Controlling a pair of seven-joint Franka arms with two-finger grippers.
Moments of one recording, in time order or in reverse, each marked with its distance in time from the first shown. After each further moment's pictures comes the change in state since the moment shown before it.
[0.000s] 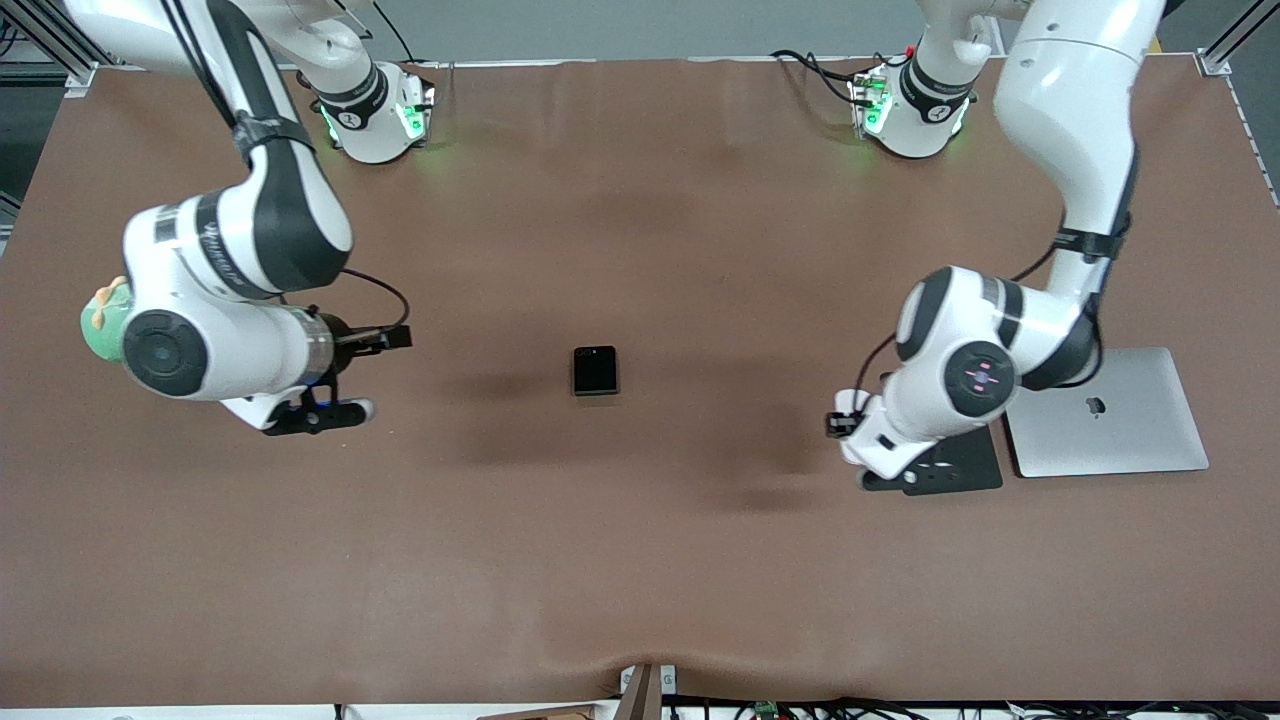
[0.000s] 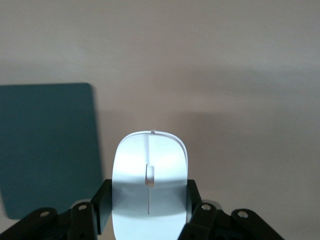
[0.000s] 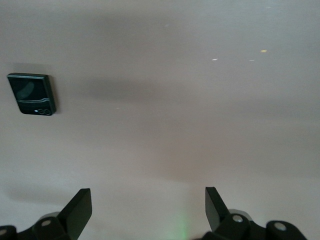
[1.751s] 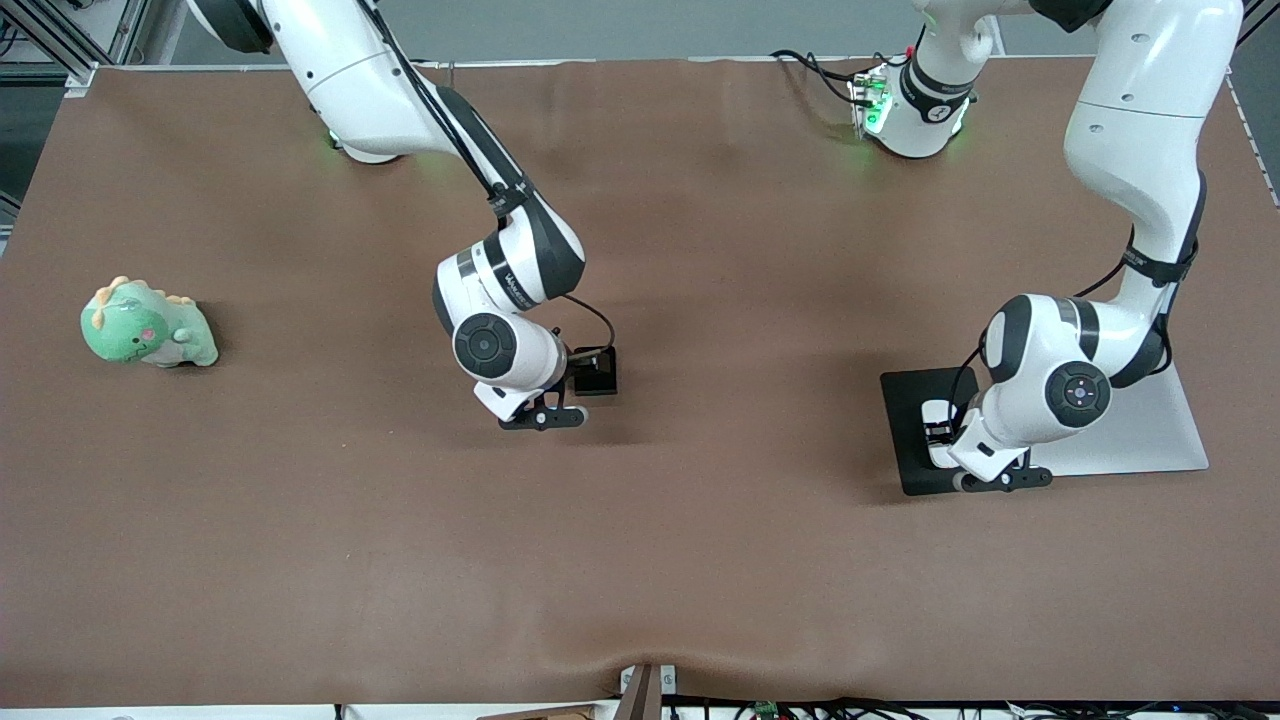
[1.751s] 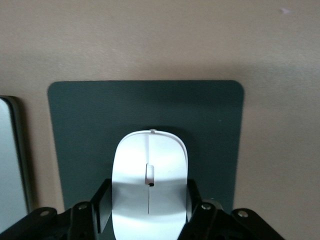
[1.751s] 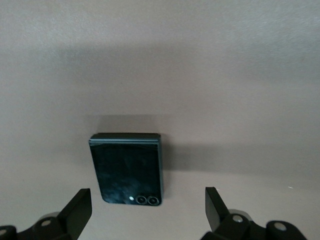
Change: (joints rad) left arm 0.196 0.033 -0.001 -0.218 0.095 0.254 0.098; right arm 0.318 0.270 0.001 -0.073 0.171 0.567 0.273
